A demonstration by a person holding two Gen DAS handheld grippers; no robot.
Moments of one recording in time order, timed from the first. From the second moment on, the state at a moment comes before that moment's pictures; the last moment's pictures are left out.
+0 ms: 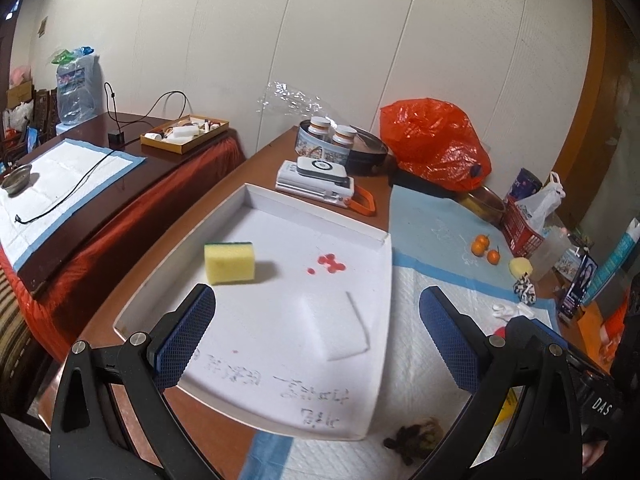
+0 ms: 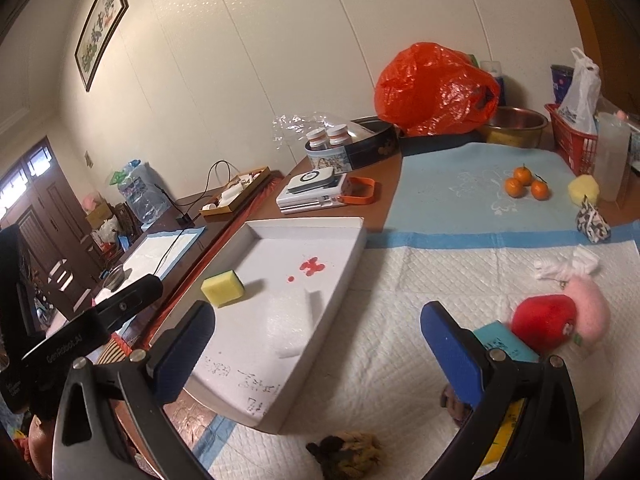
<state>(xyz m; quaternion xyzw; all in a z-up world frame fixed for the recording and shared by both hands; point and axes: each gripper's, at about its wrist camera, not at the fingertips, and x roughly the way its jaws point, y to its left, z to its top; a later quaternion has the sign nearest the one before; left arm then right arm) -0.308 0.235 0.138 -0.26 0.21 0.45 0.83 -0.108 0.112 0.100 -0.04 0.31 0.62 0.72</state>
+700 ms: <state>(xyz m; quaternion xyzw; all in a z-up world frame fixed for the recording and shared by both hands) -0.249 0.145 0.107 -0.18 0.31 0.32 0.88 0.011 0.014 0.087 0.04 0.34 0.55 0.76</state>
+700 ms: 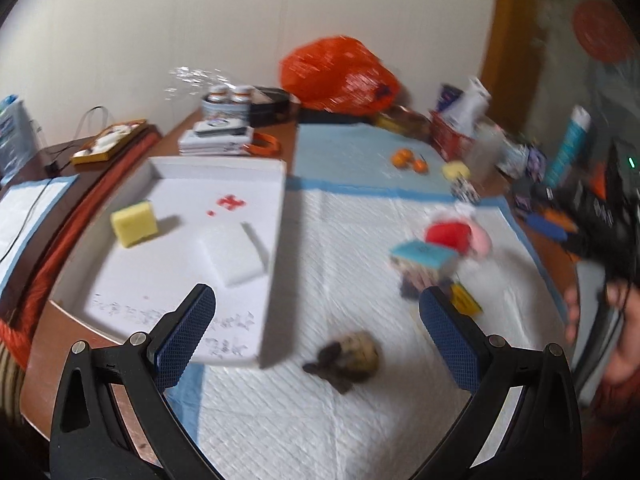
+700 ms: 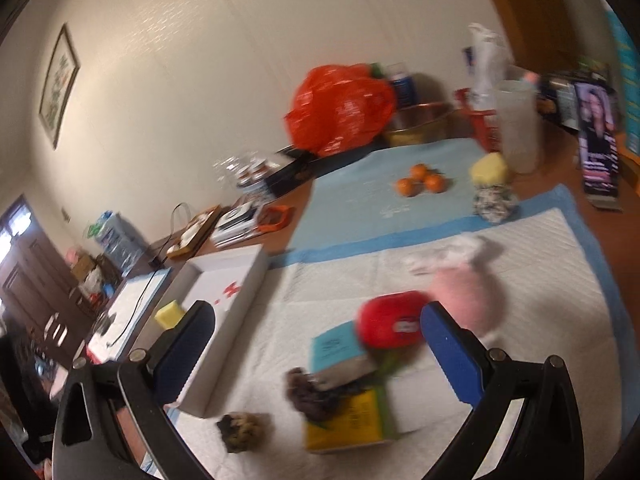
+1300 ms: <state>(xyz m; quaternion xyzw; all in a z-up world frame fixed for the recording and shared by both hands) -0.177 0.126 0.027 -0.13 0.44 0.27 0.85 0.049 -0.017 0.034 -0.02 0.36 0.54 0.76</state>
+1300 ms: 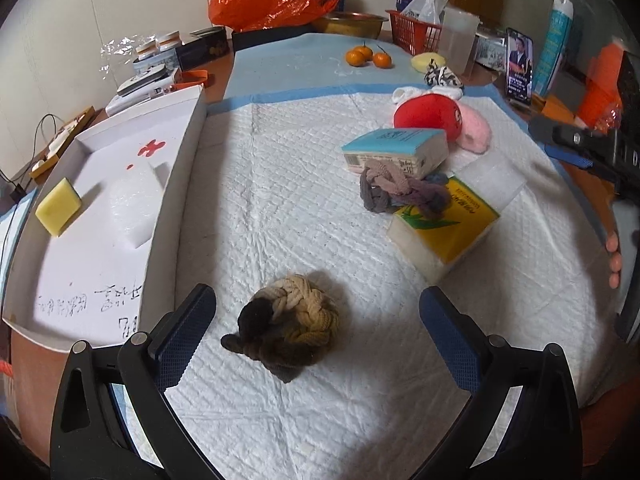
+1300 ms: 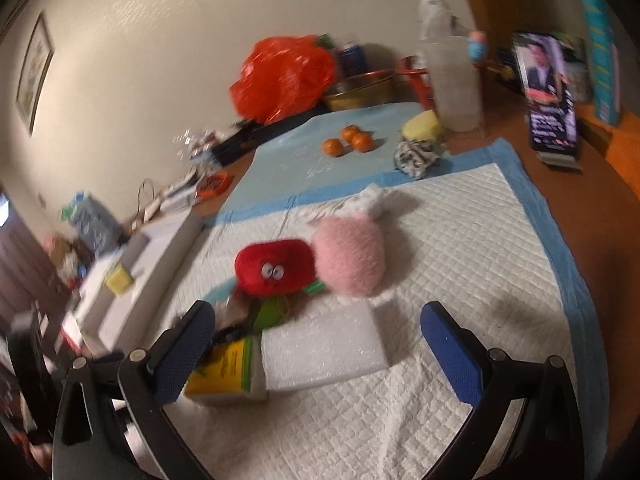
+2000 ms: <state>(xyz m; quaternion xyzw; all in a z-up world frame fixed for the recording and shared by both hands) -0.170 0.130 0.007 -0.14 0.46 0.25 0.84 0.035 0.026 -0.014 -0.18 0.39 0.51 0.75</state>
